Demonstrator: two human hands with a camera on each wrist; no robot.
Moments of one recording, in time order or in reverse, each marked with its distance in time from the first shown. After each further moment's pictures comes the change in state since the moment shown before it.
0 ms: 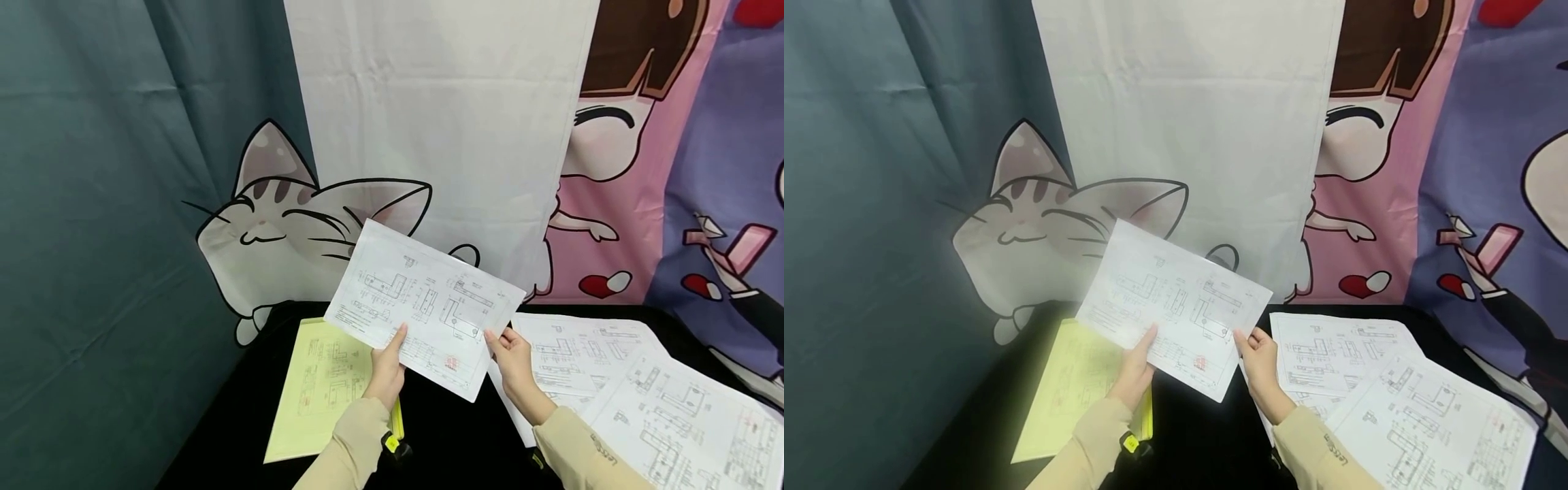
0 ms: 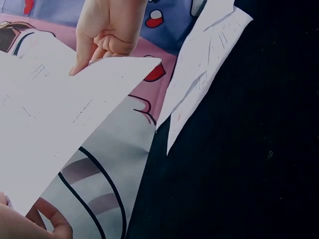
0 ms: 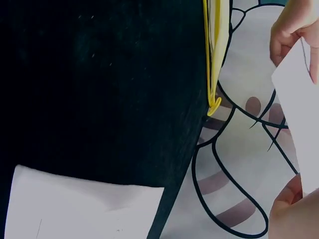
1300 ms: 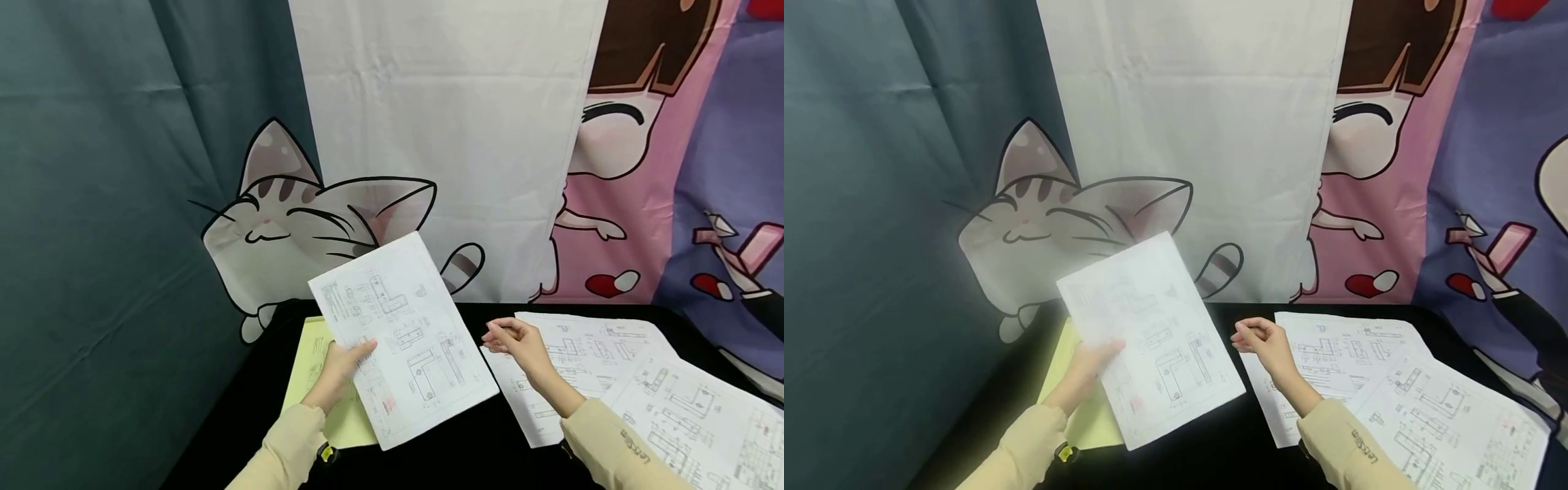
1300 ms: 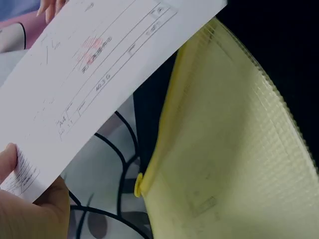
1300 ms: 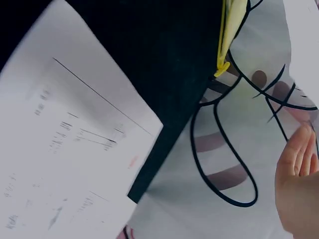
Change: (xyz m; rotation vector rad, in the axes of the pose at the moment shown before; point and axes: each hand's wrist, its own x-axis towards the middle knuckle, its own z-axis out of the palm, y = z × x) left_hand -0.008 0.065 -0.071 0.659 -0.172 0.090; right_hand 0.014 -0.016 -0.027 -0.216 -0.334 -0.176
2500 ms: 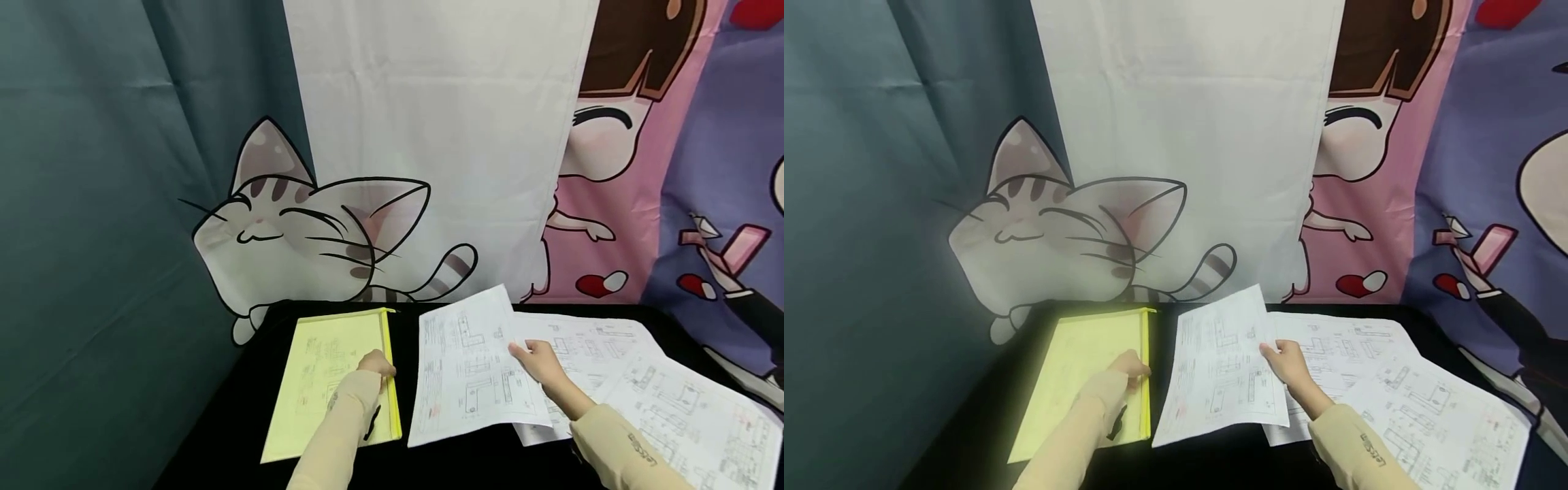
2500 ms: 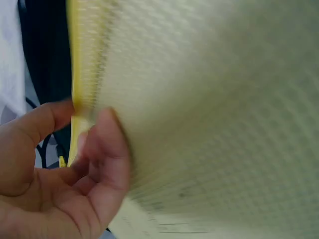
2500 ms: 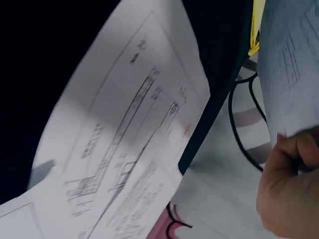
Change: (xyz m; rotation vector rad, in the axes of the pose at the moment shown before) left_hand 0.097 -0.104 0.044 0.888 -0.138 -0.190; right_hand -0.011 0.019 -0.034 -0.347 0.031 0.283
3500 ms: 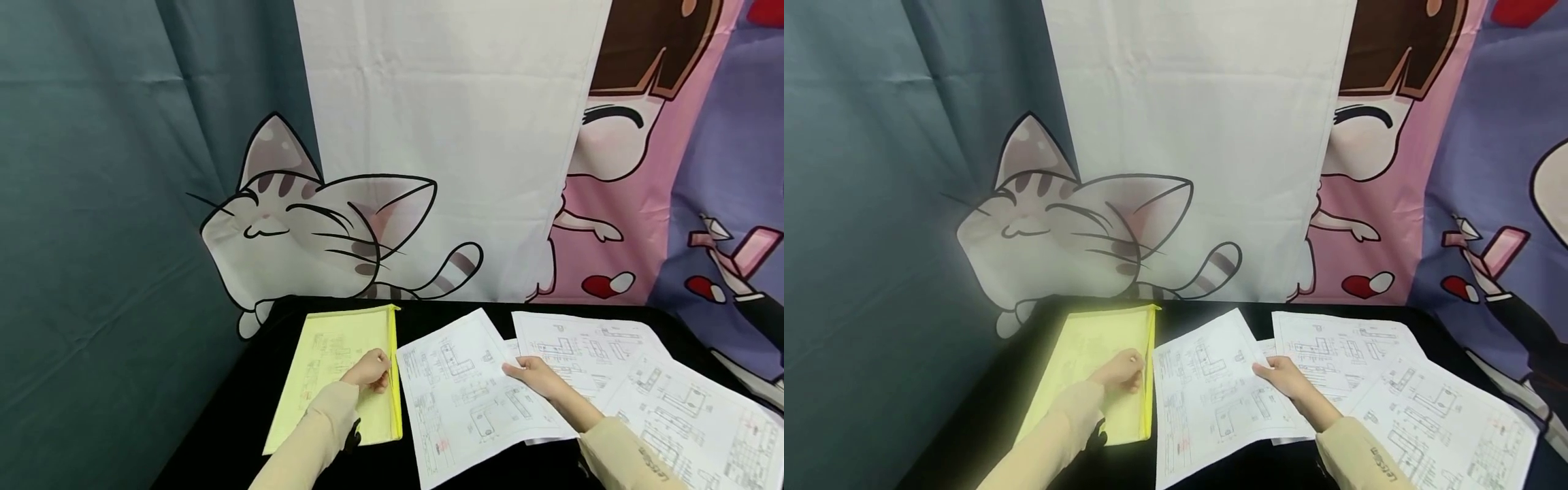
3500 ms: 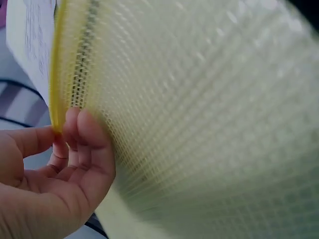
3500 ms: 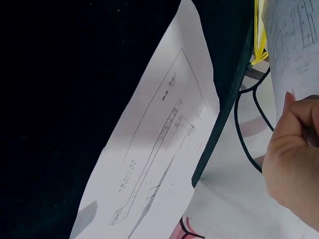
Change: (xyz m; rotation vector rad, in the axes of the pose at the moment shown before) left_hand -0.082 0.017 -0.043 -0.573 -0.221 0.091; right_hand -0.007 0.016 0.003 0.177 -0.441 -0.015
